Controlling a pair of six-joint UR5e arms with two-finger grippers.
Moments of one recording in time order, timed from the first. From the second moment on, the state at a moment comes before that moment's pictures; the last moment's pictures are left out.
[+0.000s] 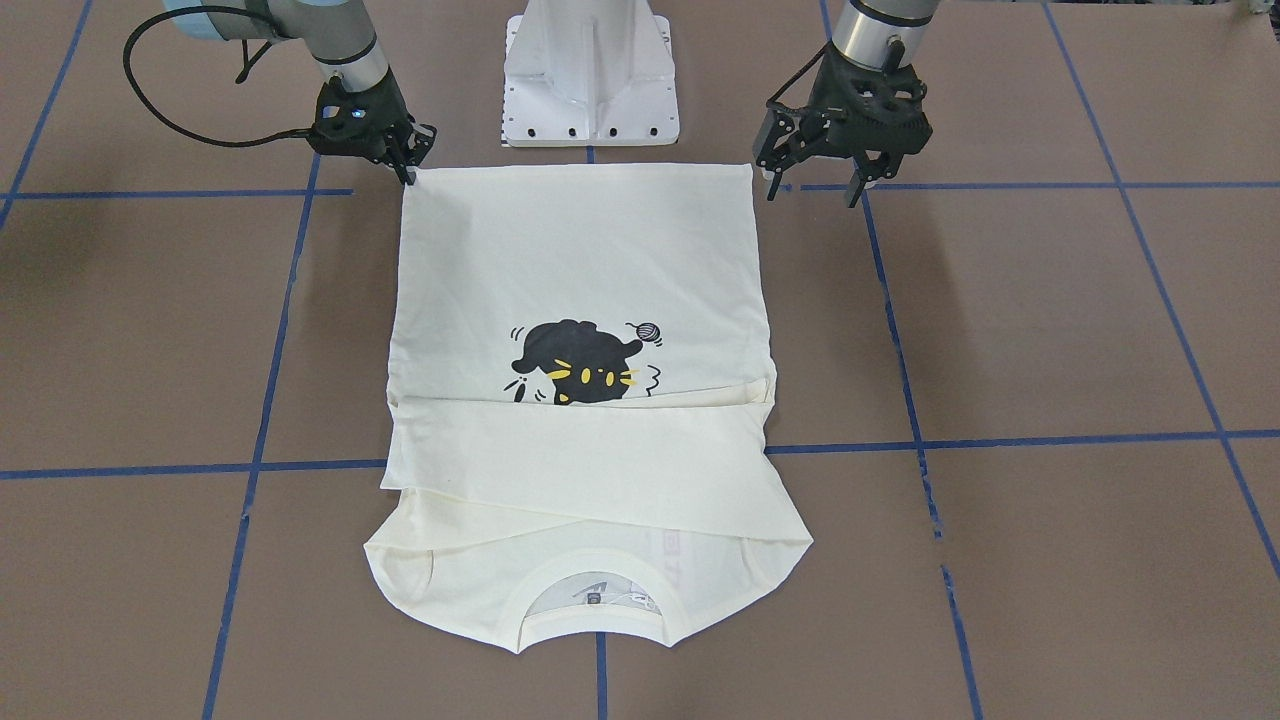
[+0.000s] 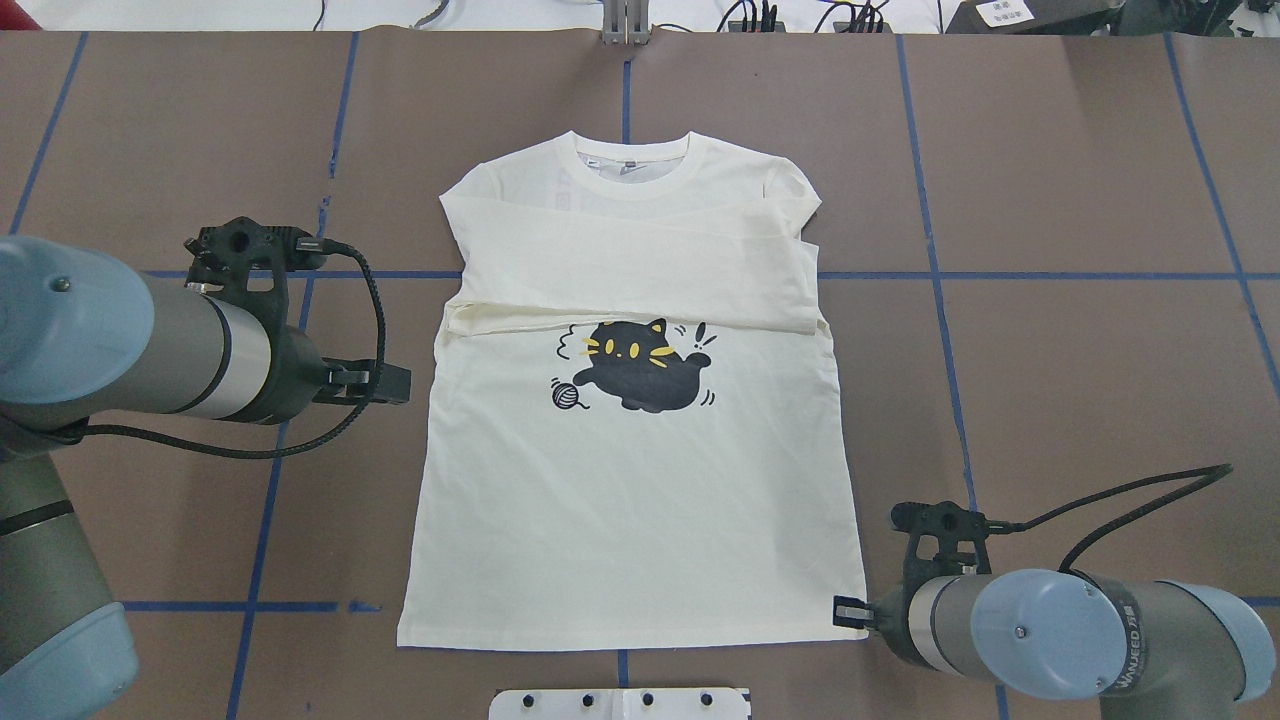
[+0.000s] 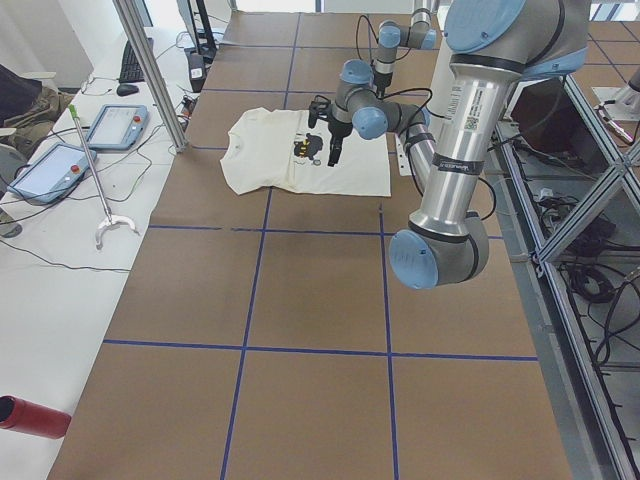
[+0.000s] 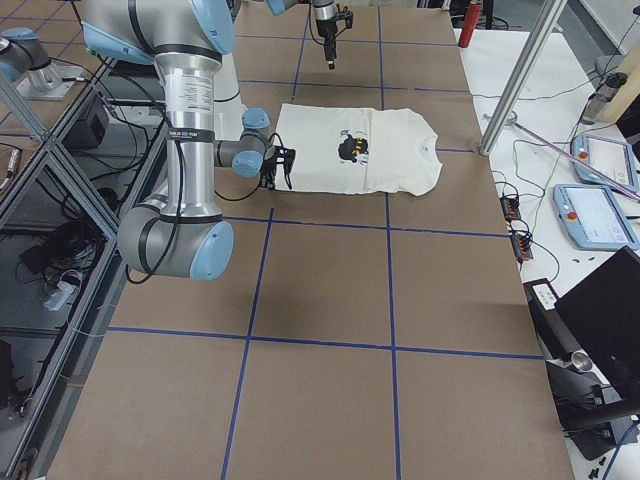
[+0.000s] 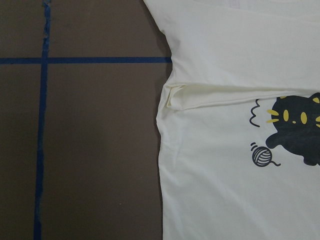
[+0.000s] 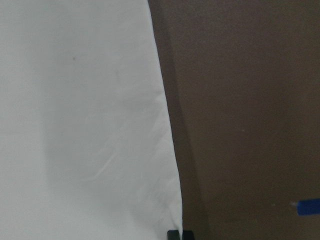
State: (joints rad) left arm -0.57 -1.85 -2.22 -1.55 -1.81 -1.17; right arm 0.13 -1.58 2.09 -1.24 1.62 1.64
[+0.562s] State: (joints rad) left arm -0.55 -1.76 -2.20 -1.64 -1.81 -1.28; right arm 0.13 -1.58 2.14 -1.24 1.61 1.64
